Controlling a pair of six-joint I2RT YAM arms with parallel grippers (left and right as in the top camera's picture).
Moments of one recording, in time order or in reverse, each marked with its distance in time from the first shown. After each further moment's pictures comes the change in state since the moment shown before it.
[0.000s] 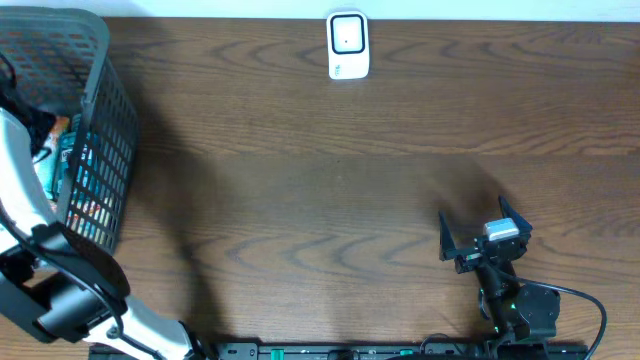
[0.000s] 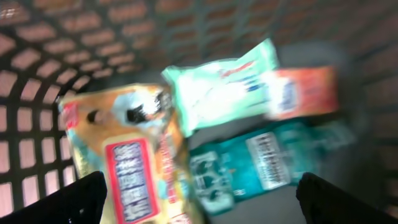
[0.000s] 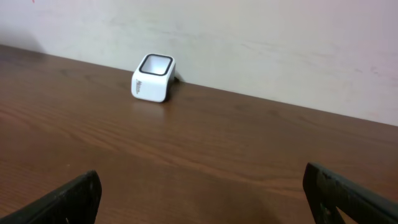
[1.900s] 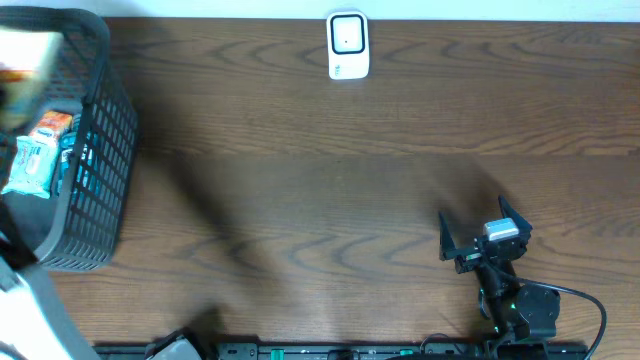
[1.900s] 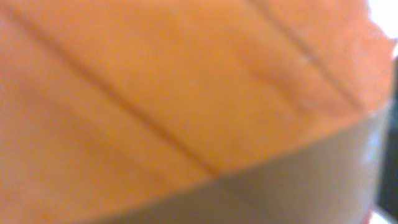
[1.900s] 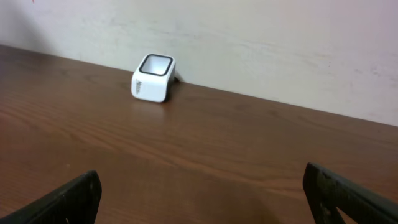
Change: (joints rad) left arm -0.010 -0.696 -0.106 0.459 0.882 0.122; right arm 0.000 0.000 0.000 0.000 0.000 0.000
